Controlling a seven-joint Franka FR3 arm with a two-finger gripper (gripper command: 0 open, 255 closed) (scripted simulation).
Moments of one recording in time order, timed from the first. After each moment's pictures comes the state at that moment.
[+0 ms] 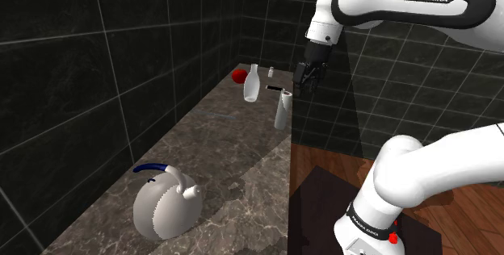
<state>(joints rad) 0.00 -0.77 -0.07 -2.36 0.03 1.61 0.08</state>
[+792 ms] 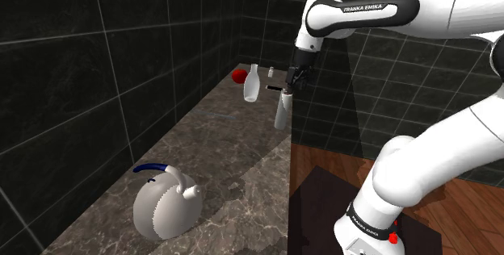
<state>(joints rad) -0.03 -0.49 -0.22 -2.27 -0.06 1.78 -0.11</state>
